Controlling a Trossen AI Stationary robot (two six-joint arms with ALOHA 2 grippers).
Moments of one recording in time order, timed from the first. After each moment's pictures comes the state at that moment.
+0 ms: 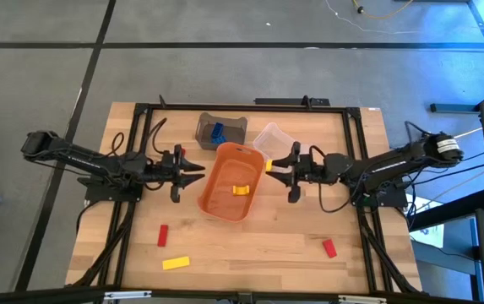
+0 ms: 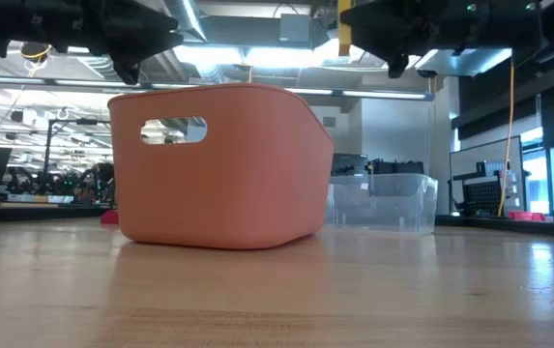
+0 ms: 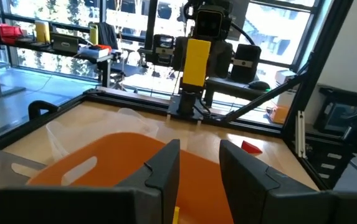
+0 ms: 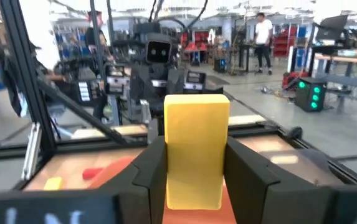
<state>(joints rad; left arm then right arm) -0.17 0.75 0.26 0.56 -0.27 -0.17 0.11 1.24 0.47 0.82 0.21 0.05</state>
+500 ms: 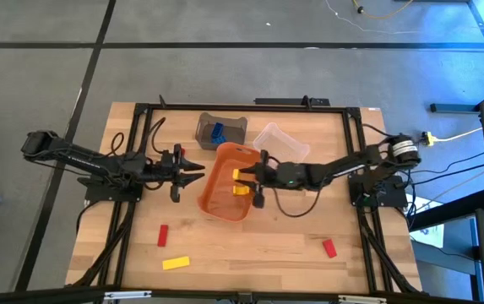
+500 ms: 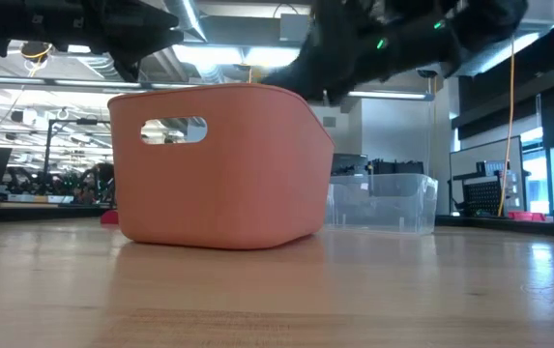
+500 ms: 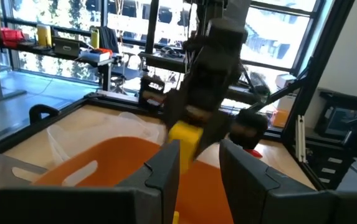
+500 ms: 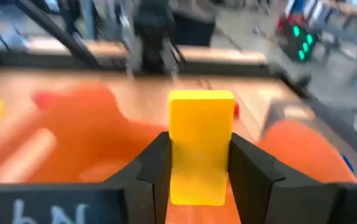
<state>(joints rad) -0.17 0.75 0.26 0.58 -0.27 -0.18 0.11 1.68 0.82 0.62 0.27 -0.03</state>
